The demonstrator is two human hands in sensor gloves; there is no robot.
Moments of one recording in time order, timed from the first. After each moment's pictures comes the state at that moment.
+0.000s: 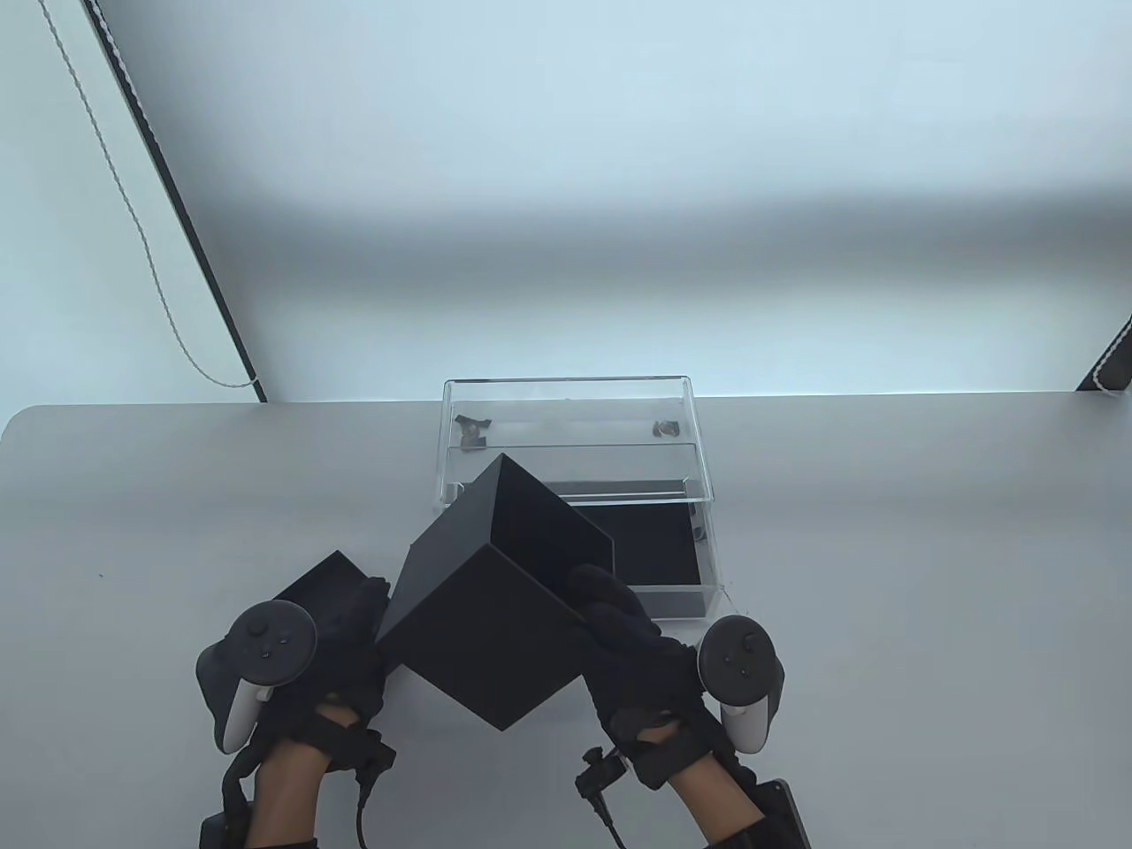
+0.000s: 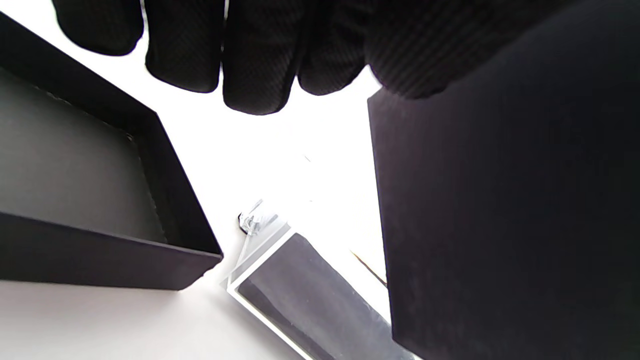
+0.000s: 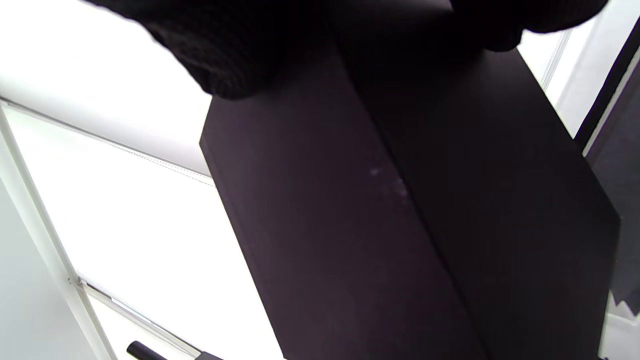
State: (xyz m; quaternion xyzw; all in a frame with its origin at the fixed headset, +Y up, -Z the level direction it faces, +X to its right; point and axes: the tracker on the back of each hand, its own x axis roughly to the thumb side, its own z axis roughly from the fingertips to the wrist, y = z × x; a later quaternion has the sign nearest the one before) left_hand -0.274 -0.718 -0.307 0.01 0.01 0.39 0.92; right_hand 0.077 -0.685 -0.296 0.15 -0.02 0.74 0.66
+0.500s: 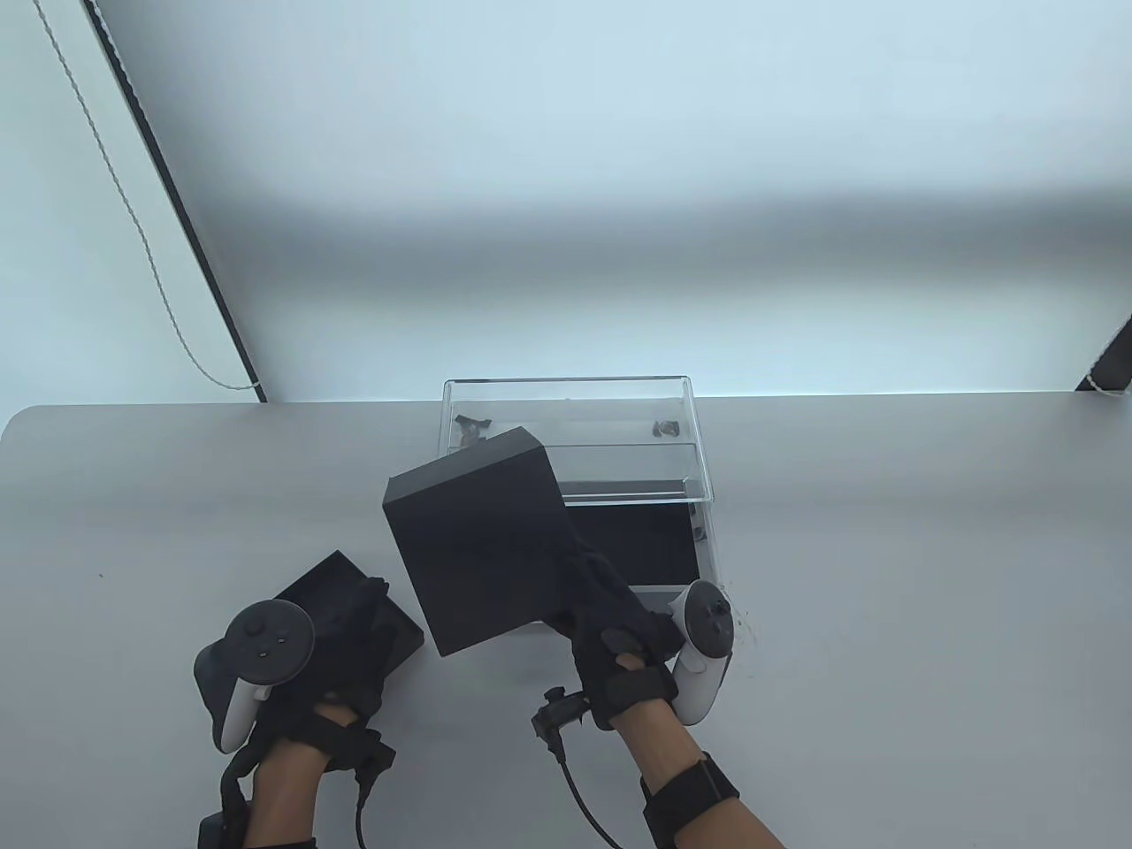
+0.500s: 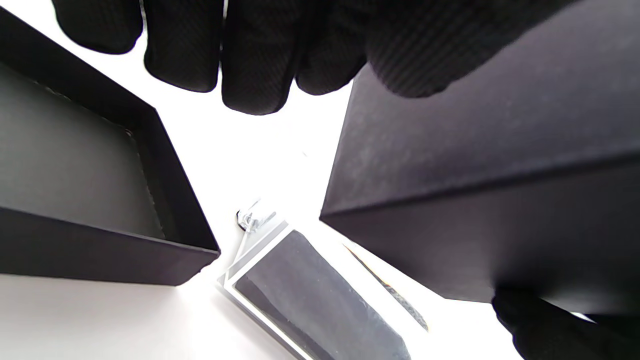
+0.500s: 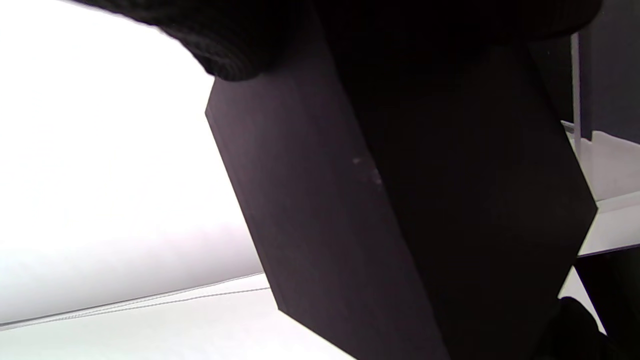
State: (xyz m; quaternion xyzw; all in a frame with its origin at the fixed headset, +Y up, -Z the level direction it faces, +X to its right) left_hand -0.272 -0.719 -0.307 0.00 0.01 0.39 0.92; right_hand 0.053 -0.724 -0.334 0.04 0.08 0.56 0.82
